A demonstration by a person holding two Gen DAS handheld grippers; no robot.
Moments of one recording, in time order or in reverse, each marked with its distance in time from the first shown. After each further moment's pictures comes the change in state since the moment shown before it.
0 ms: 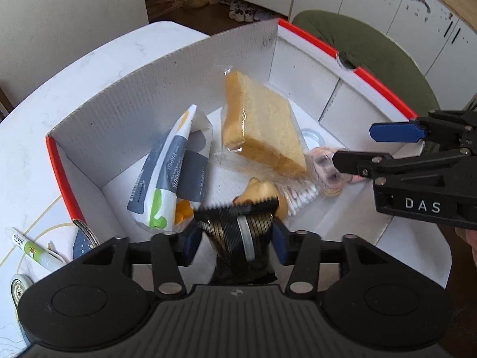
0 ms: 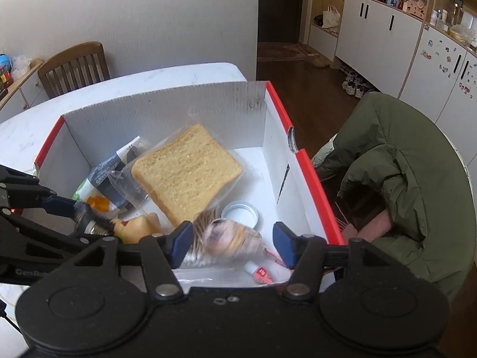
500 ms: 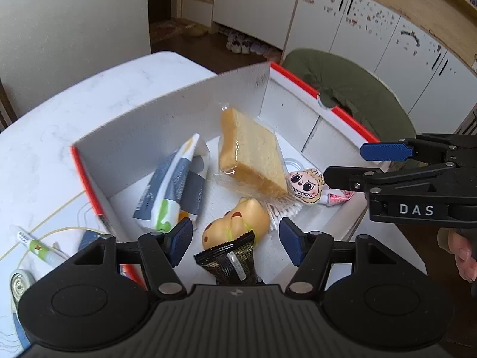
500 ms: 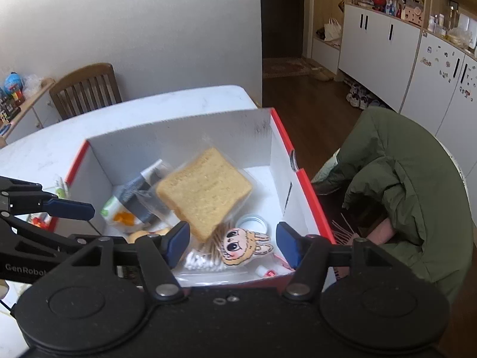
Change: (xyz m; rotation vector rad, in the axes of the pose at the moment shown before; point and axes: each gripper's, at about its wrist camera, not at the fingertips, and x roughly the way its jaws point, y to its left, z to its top) left arm -0.044 0.004 -0.011 -0.043 -0.136 -0.044; right arm -0.040 0.004 0.002 0.025 -0.073 0.045
